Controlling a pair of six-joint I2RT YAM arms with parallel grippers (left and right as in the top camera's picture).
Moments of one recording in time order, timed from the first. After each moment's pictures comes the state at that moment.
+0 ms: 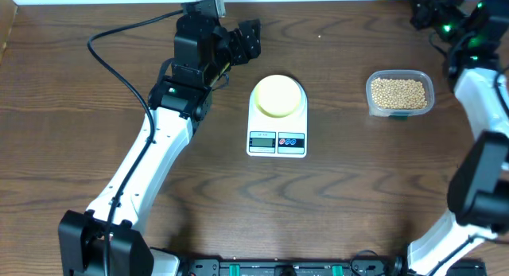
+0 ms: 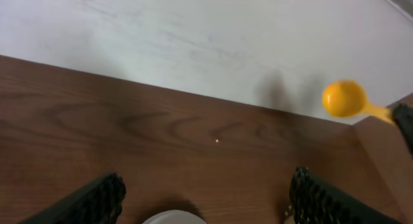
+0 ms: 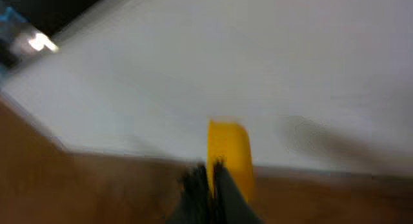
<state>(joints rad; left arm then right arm) -0.30 1.57 1.28 -0.09 0.13 -0.51 -0.22 1.92 1.45 0.32 -0.72 0.34</state>
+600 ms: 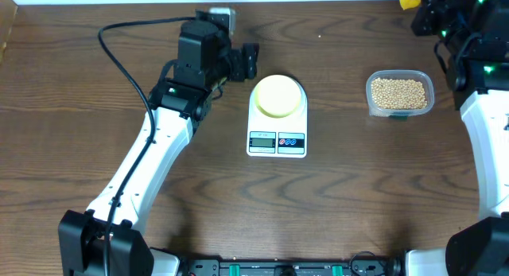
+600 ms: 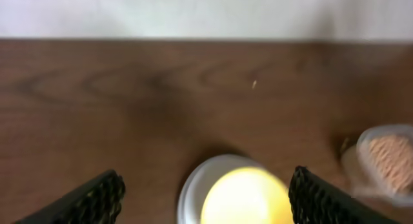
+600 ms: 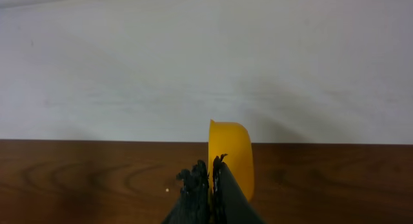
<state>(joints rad) -0.30 1.57 1.28 -0.30 0.13 -0.24 -0.09 1.59 1.45 -0.15 -0.25 0.06</state>
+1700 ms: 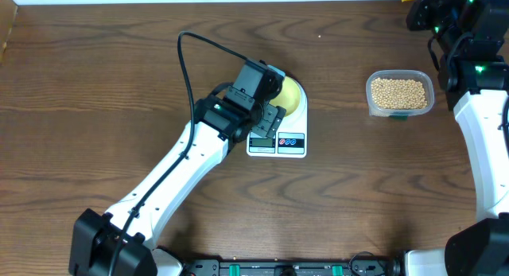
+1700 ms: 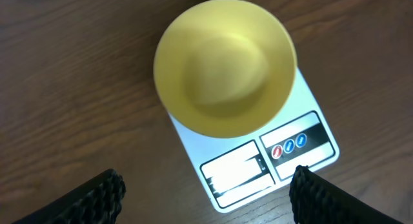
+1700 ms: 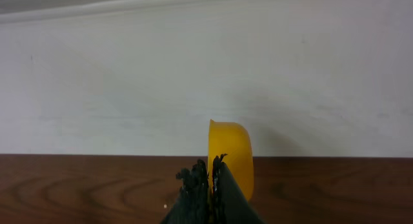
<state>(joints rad) -0.57 1.57 1.28 -0.72 -0.09 -0.03 -0.05 1.59 1.45 -0.10 -0.18 0.07</state>
